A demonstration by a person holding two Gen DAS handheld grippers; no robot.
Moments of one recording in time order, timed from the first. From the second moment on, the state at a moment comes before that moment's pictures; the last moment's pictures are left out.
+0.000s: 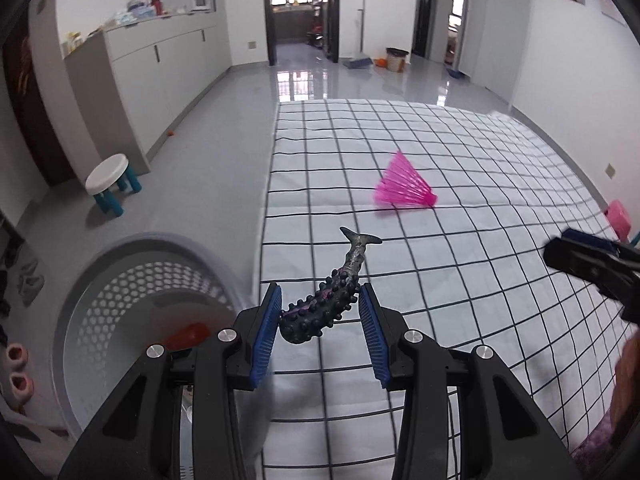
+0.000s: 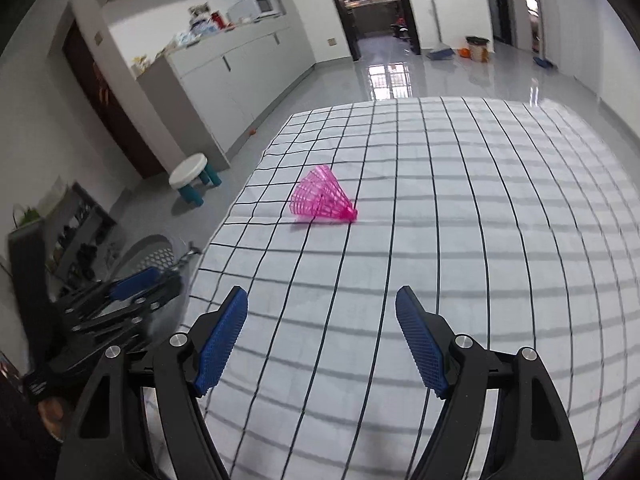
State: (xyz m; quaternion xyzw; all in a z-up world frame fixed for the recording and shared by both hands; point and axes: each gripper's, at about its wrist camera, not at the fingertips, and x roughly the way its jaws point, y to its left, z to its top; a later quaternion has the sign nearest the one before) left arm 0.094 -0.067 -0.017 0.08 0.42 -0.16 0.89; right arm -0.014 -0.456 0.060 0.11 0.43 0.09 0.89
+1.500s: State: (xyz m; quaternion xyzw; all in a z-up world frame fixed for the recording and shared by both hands) left arm 0.099 -0.048 -0.017 0.05 0.42 -0.15 0.90; right arm 0.137 -0.399 -0.009 -0.08 0.48 0.16 0.86
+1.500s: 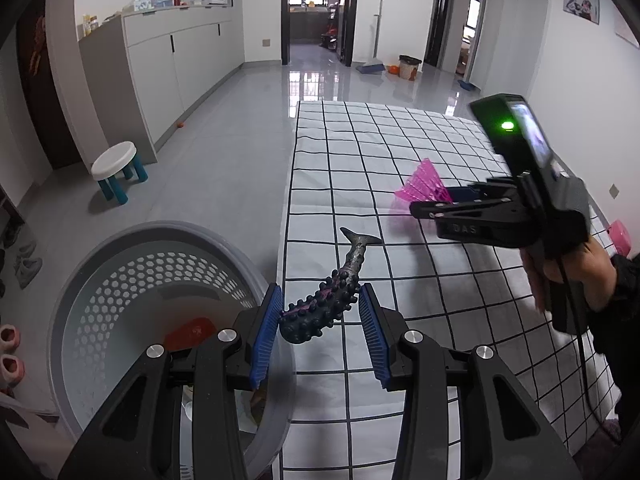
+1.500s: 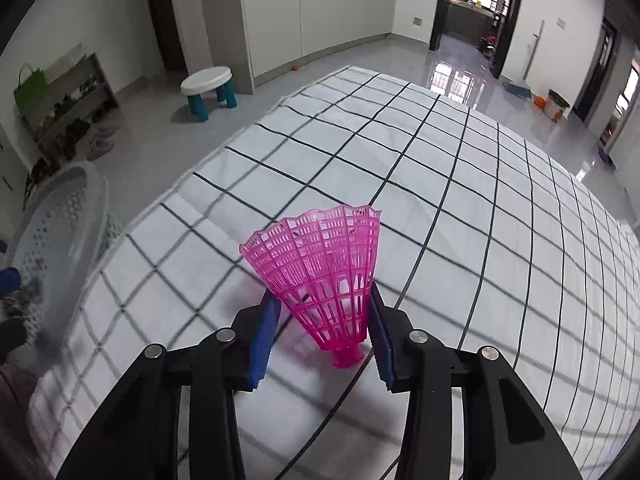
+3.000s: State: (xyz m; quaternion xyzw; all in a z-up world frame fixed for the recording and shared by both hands) left arm 0.083 0.142 0.017 0.02 0.40 0.02 0.92; right arm 0.004 -0.194 0.075 0.01 0.44 0.23 0.87
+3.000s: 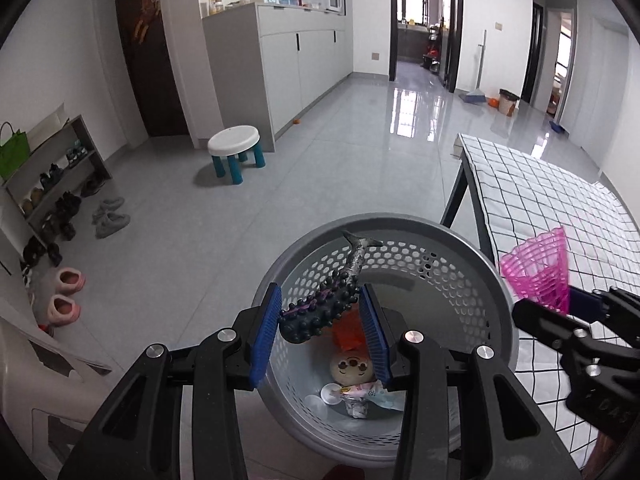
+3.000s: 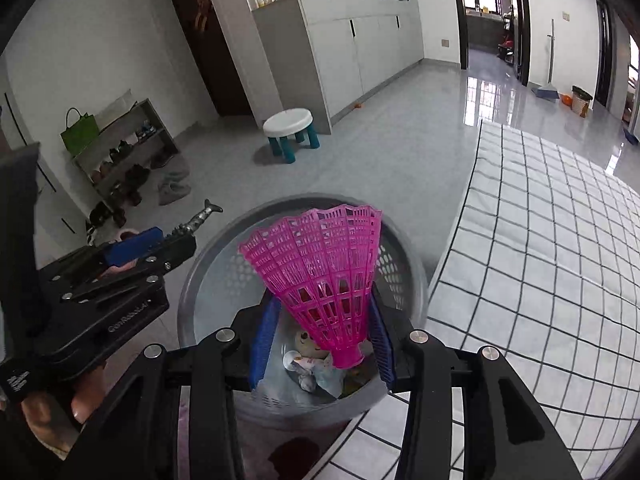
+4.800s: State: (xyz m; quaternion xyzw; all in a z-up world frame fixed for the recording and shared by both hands) left arm 0.057 0.153 0.025 0.01 0.40 0.06 0.91; right arm -0.019 -0.208 0.070 0.02 0.43 0.18 0.89
